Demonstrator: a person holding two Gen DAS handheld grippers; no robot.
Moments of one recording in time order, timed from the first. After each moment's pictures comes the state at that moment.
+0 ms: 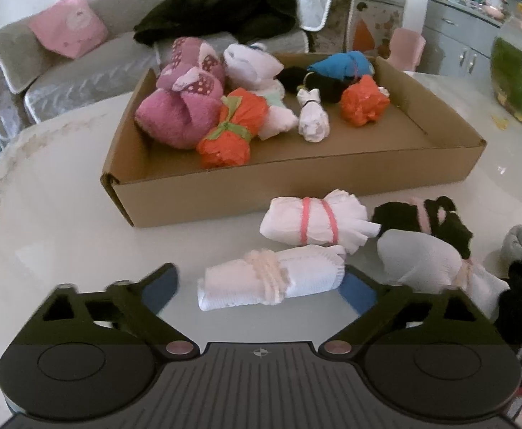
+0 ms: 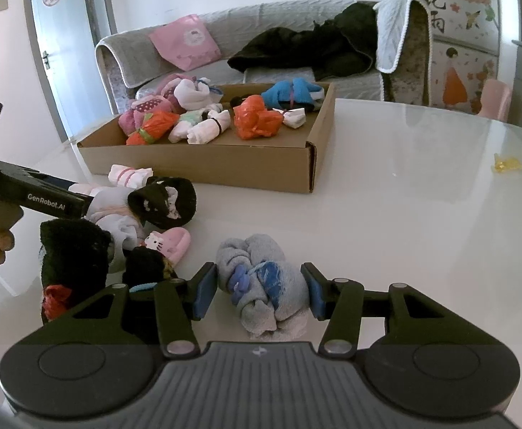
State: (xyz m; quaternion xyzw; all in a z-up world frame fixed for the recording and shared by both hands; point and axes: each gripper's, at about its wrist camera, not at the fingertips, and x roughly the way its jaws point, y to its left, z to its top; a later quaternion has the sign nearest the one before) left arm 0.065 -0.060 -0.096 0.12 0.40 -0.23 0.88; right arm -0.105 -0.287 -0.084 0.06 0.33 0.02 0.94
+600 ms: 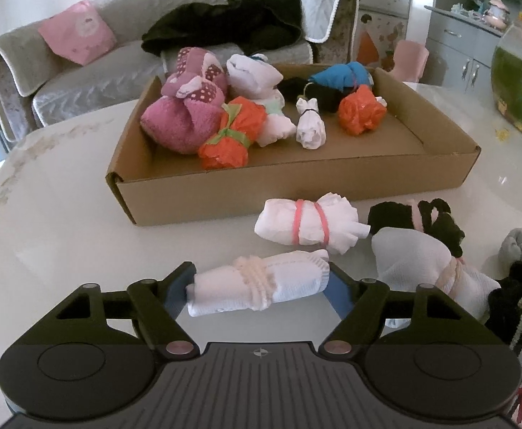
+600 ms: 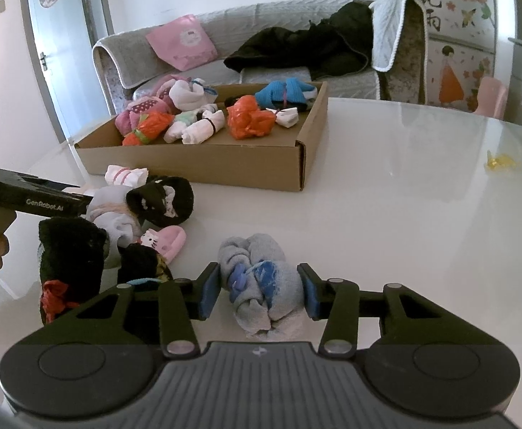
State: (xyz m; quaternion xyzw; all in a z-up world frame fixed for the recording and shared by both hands) left arm 0.050 -0.059 -0.093 0.12 0.38 -0.23 0.89; right arm -0.108 -0.294 -0.081 0.06 0.34 0.01 0.94
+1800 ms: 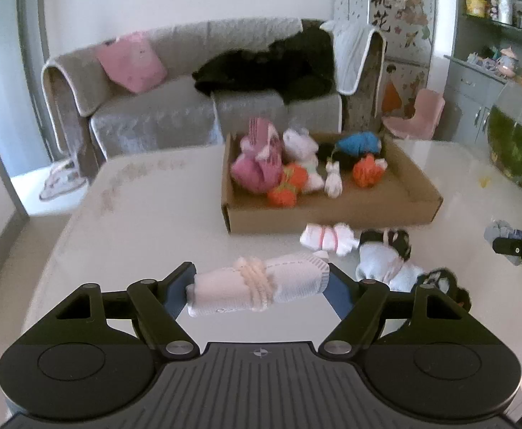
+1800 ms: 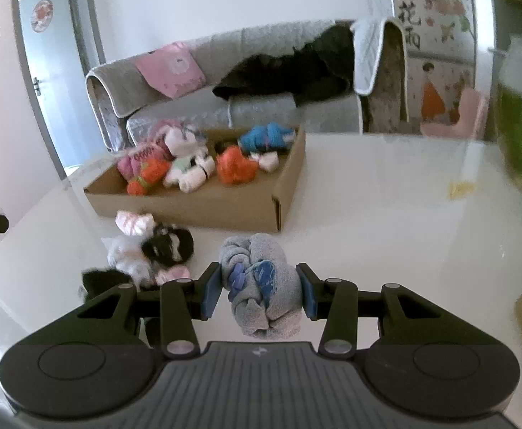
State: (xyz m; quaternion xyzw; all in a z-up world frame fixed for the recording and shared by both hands) left arm -0.037 0.018 0.018 0.09 0.33 -0.18 0.92; right arm -0.128 -0.314 -0.027 0.07 0.30 0.00 0.95
